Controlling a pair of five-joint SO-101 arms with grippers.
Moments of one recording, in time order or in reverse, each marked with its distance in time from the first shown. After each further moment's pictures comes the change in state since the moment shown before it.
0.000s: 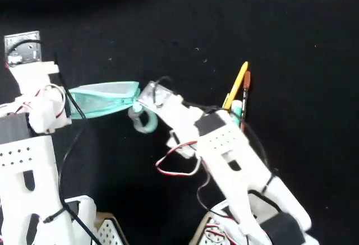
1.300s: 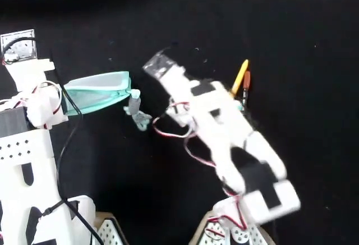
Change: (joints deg) left arm -1.3 2.2 0.1 -1.3 -0.1; right arm 8.9 23.3 -16.5 -9.6 -0.7
